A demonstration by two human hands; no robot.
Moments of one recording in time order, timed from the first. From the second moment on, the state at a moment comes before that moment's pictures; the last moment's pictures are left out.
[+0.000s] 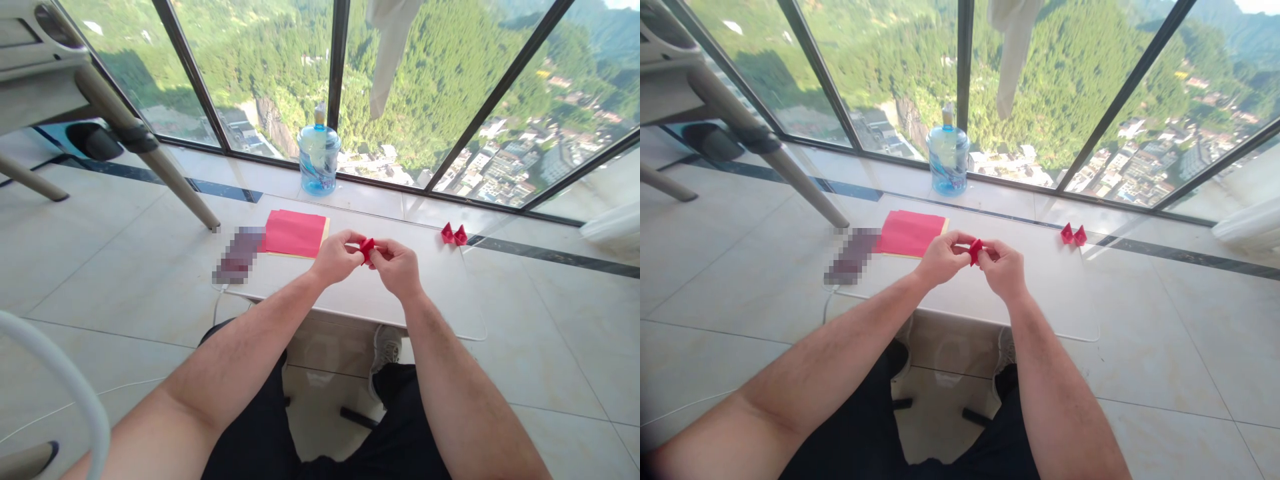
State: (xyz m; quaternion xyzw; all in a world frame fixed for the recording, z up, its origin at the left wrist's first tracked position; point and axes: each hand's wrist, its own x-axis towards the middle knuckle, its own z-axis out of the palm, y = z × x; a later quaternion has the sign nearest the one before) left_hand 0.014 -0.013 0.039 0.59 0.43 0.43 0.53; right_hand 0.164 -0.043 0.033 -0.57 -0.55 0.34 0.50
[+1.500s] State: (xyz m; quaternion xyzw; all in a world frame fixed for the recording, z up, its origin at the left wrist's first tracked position) left_hand 0.022 -0.015 0.035 0.46 0.44 0.48 0.60; right_hand 0.159 -0.050 0.034 -0.59 -0.62 0.19 0.49
